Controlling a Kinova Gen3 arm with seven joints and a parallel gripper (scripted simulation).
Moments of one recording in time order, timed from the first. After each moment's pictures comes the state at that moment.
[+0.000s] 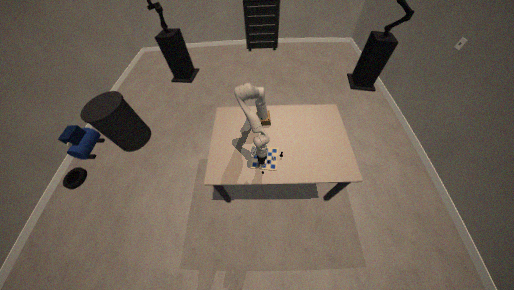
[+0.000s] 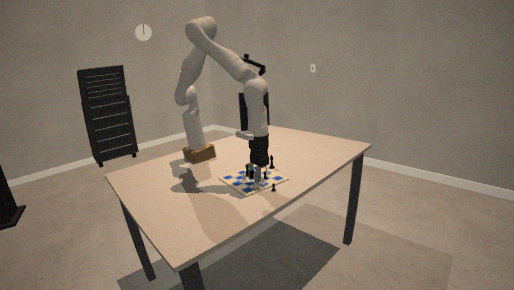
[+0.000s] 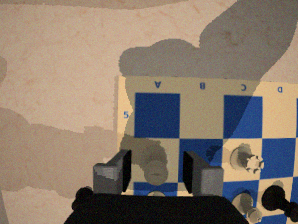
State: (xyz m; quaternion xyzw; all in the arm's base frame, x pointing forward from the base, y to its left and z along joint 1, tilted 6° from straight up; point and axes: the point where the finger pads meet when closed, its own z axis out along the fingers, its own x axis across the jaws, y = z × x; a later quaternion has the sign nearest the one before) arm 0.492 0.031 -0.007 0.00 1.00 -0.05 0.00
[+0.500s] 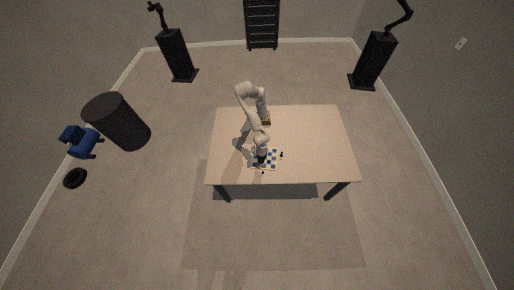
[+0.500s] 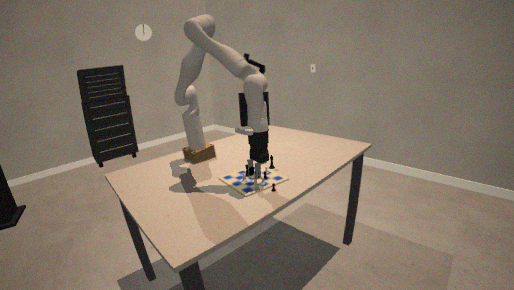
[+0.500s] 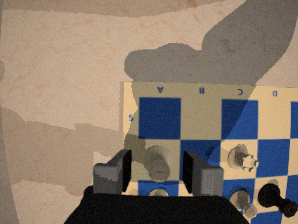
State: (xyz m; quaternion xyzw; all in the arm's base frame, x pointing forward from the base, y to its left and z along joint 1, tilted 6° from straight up) arm 0.494 0.031 0.009 0.00 1.00 -0.06 0.01
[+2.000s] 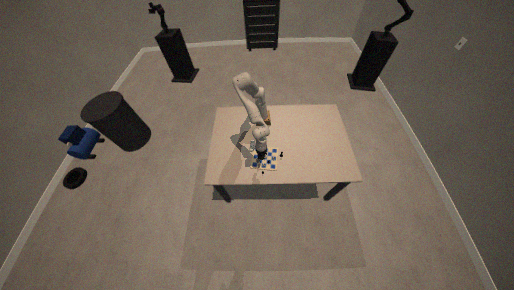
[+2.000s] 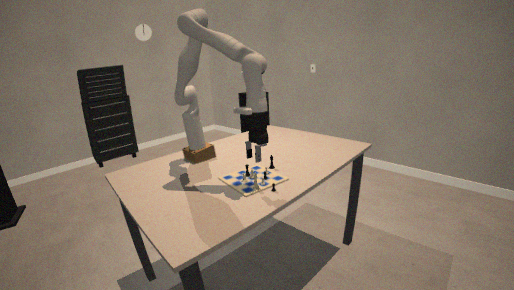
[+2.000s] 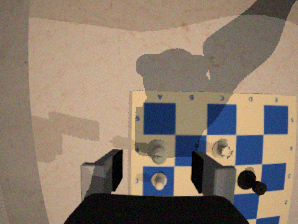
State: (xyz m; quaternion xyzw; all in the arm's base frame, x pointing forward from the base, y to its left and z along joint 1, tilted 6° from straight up) arm 0.494 0.038 0.080 0.00 1.00 -0.06 0.01
